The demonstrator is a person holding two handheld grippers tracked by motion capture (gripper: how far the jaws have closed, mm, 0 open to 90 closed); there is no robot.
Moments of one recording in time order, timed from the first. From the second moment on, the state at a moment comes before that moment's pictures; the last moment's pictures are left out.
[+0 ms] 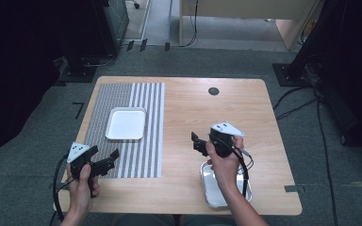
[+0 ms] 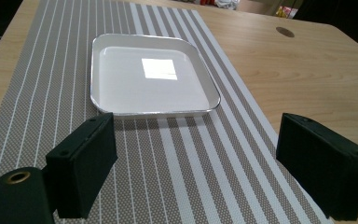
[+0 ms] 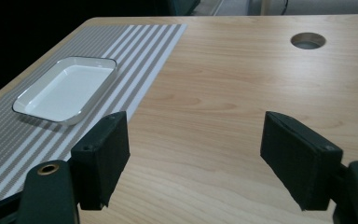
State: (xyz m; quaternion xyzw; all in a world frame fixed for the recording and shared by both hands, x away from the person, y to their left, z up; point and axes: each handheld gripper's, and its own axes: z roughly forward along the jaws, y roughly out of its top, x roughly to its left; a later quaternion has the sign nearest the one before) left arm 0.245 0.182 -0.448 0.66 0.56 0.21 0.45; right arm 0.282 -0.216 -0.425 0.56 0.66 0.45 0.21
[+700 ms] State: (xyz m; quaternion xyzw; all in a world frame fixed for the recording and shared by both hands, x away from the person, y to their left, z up) left arm 0.214 0.196 -0.467 0.66 0.55 0.23 0.45; right arm 0.228 -0.304 -0.448 0.58 0.64 0.45 0.24
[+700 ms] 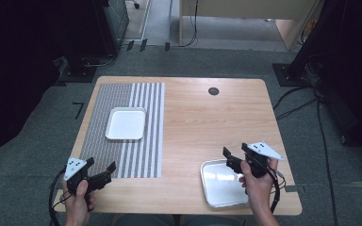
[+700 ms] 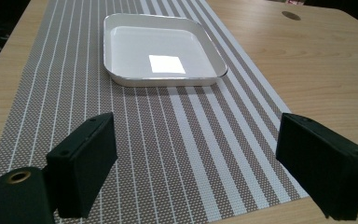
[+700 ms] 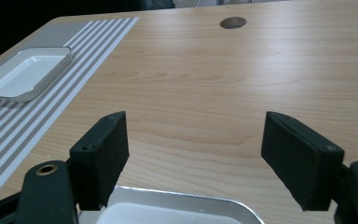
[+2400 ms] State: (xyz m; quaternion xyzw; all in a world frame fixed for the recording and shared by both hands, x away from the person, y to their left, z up) left arm 0.224 0.280 -0.511 0.66 0.60 0.27 0.36; right arm 0.179 -0.451 -0.522 0.67 0.59 0.37 0.27
